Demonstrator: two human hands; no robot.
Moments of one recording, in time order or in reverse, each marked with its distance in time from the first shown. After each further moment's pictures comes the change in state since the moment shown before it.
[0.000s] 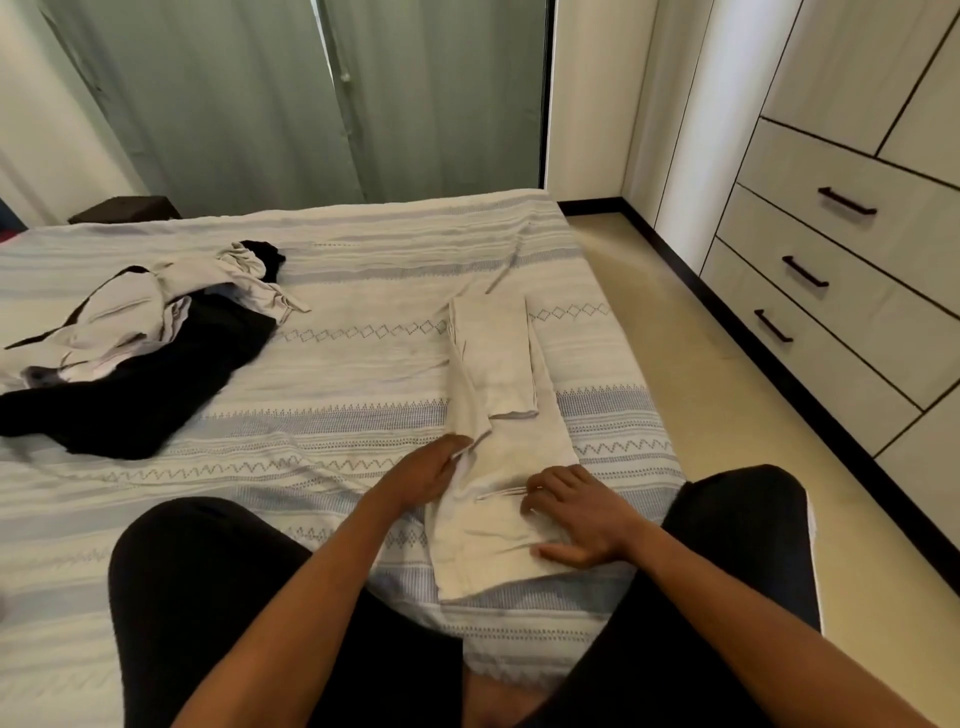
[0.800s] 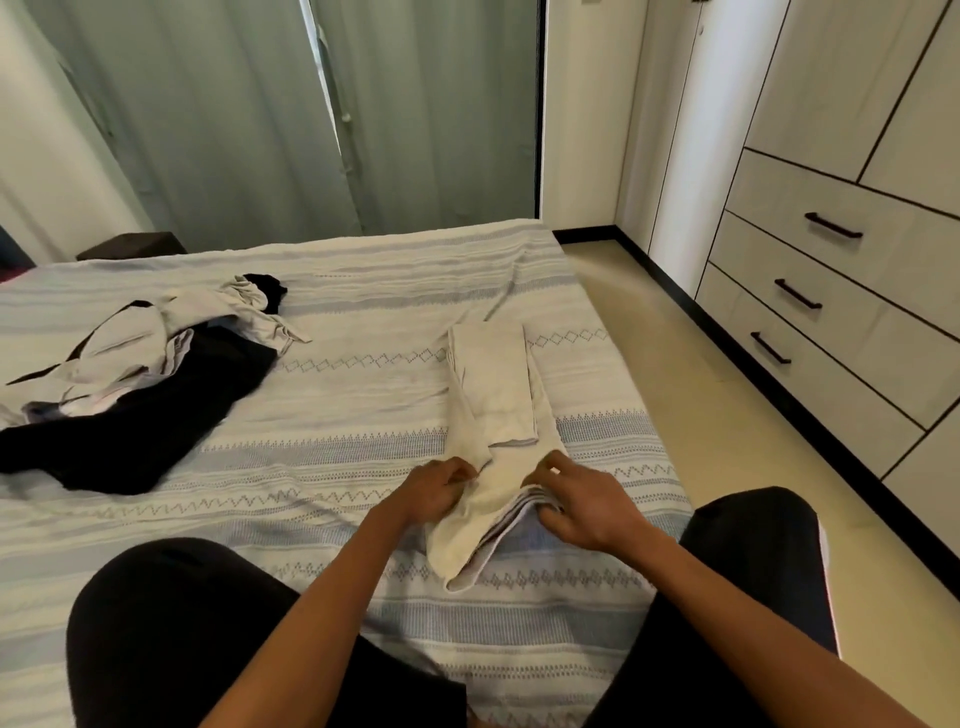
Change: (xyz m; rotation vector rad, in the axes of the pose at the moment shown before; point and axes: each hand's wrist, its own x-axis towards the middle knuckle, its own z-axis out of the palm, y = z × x) left_hand 0.013 0.015 -0.017 -0.059 -0.171 -0.256; right_hand 0.021 -0.008 -0.047 0.193 0.222 0.285
